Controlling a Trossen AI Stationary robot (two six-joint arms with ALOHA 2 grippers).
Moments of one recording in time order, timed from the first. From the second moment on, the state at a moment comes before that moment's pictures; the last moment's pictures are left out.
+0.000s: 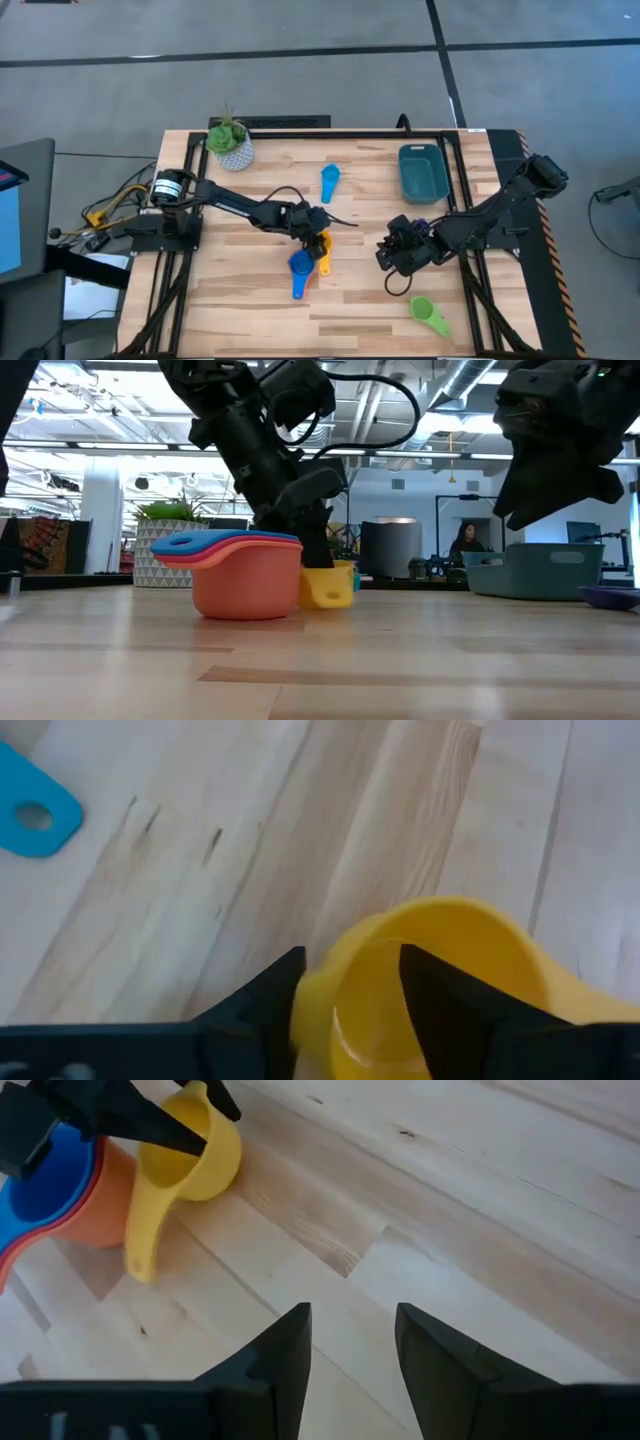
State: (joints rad) left arm -0.07 1.88 1.08 -0.04 -0.15 -0.41; right arm 0.51 1.32 0.74 -0.52 0.55 1.36
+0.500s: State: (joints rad) left arm -0.02 1.85 1.18 -0.05 -0.16 -0.28; right arm 0.53 1.32 0.74 -0.50 0.55 1.37
